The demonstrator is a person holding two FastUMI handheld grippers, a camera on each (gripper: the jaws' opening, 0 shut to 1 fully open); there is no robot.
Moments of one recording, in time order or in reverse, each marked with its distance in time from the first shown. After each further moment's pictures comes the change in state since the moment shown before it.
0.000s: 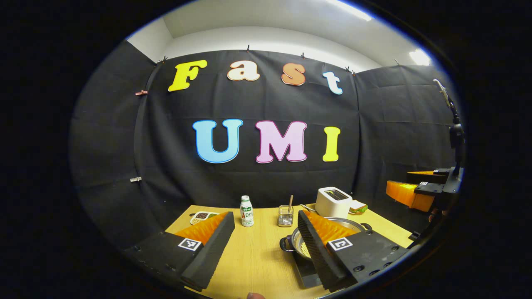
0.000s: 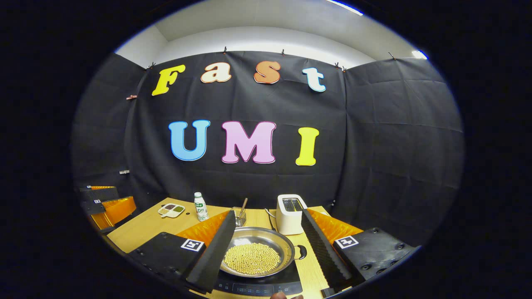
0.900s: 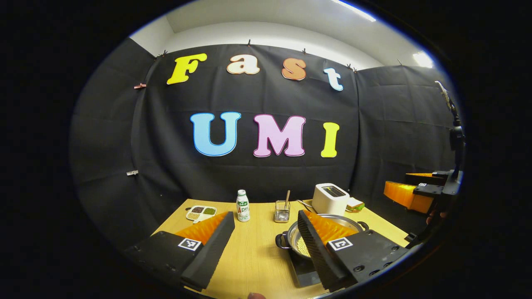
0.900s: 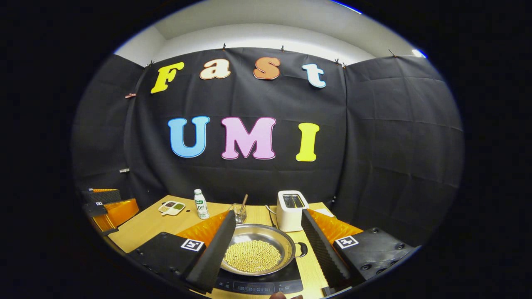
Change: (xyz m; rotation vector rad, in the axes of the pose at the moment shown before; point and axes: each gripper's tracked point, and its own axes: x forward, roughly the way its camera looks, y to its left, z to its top) left arm 0.010 -0.005 -0.008 -0.028 0.052 -0.013; right arm 0.008 -0.003 -0.007 0.006 0.034 0.000
